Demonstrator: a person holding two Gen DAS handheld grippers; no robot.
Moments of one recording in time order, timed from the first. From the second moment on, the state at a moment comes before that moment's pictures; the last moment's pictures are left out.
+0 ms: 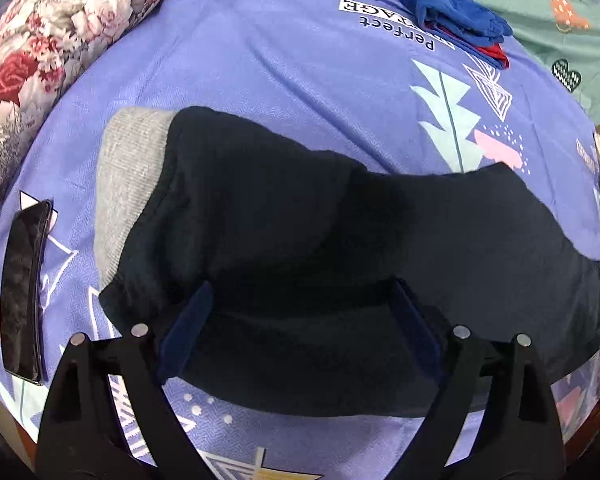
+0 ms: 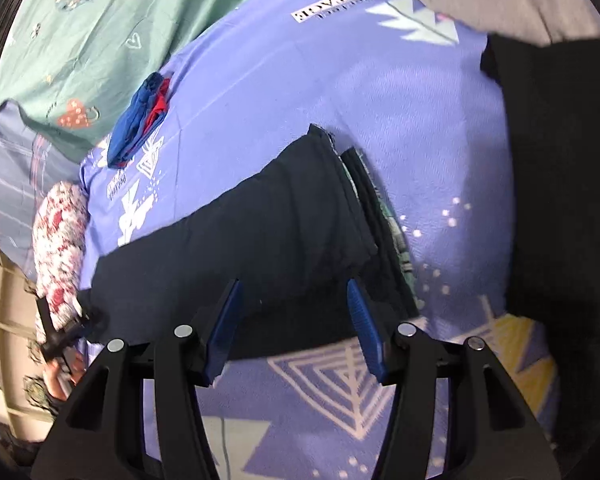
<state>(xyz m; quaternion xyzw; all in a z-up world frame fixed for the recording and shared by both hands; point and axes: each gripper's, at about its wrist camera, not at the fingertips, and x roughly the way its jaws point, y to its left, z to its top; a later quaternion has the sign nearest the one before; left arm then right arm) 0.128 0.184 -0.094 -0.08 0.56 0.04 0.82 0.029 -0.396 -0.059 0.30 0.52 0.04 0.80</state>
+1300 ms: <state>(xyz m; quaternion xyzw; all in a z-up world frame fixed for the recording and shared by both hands) 0.131 0.191 -0.102 -0.04 0.58 0.01 0.82 0.002 -0.413 -0.054 0.32 0.48 -0.06 0.81</state>
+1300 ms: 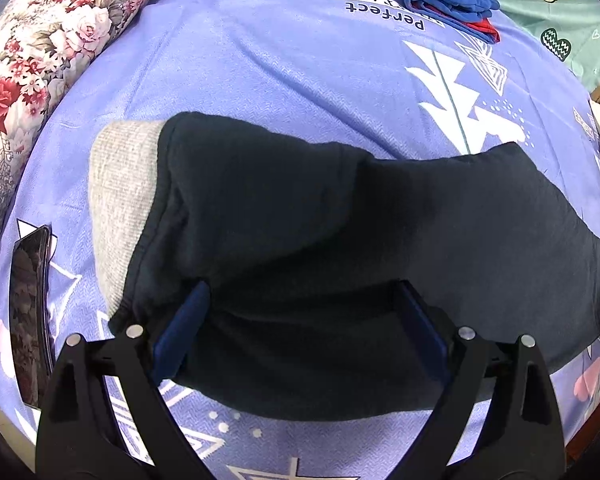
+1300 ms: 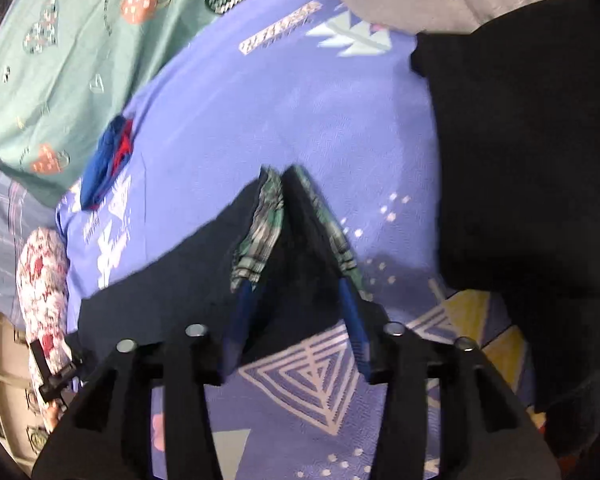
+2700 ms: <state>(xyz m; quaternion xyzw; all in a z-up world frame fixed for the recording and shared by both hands) 0.129 0.187 -0.100 -0.05 0.58 -0.01 0.81 0.004 -0.390 -0.026 0.33 0.47 0.00 0.82</state>
